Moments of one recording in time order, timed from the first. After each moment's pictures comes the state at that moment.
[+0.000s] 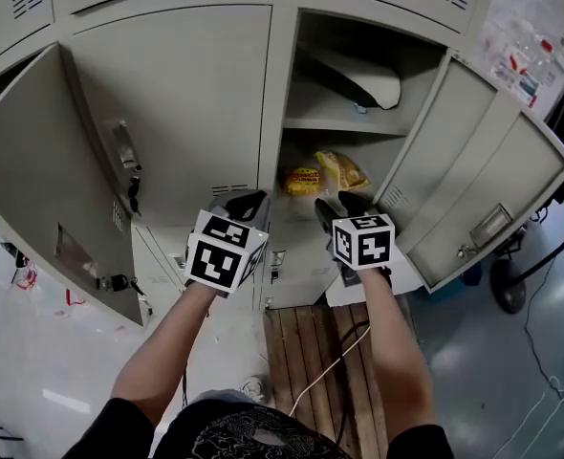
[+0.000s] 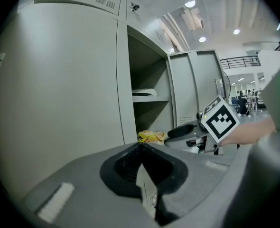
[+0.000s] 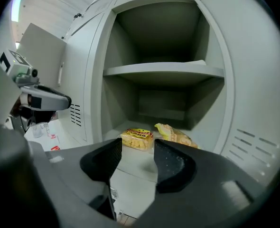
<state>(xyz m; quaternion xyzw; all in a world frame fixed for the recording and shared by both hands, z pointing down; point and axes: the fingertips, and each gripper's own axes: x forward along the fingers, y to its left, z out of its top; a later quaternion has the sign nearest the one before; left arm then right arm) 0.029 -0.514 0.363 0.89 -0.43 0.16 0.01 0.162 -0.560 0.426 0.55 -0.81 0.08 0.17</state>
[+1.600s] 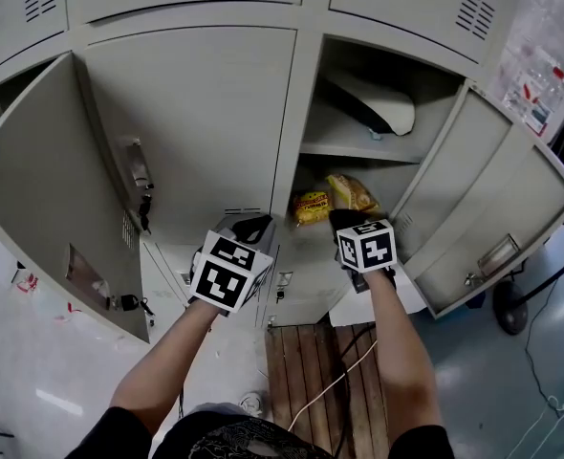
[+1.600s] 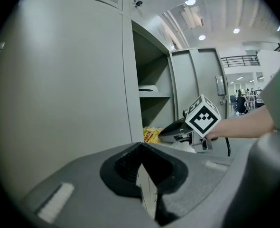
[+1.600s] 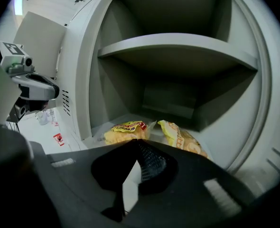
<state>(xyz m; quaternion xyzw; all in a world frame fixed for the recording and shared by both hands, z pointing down) 0.018 -0.523 0.373 0.89 -0.42 0.17 0.02 0.157 -0.602 0.447 0.51 -0.82 0.07 0.24</state>
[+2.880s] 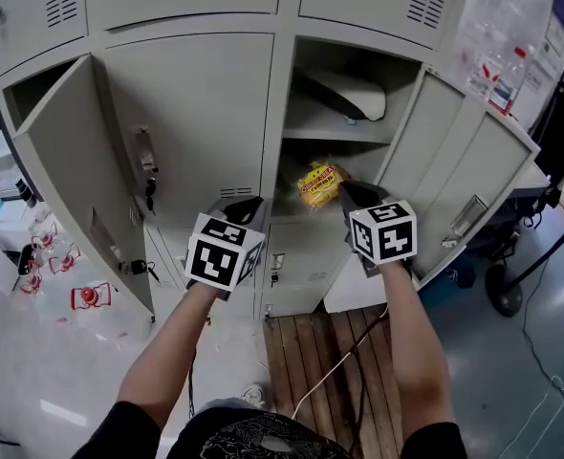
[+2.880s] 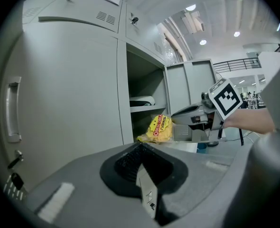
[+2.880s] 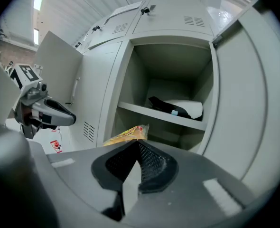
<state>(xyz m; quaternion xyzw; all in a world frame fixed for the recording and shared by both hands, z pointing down) 0.016 -0.476 0.335 0.89 -0.44 0.14 0.01 0.170 -0.514 0.329 0.54 -0.82 -0.02 0.18</state>
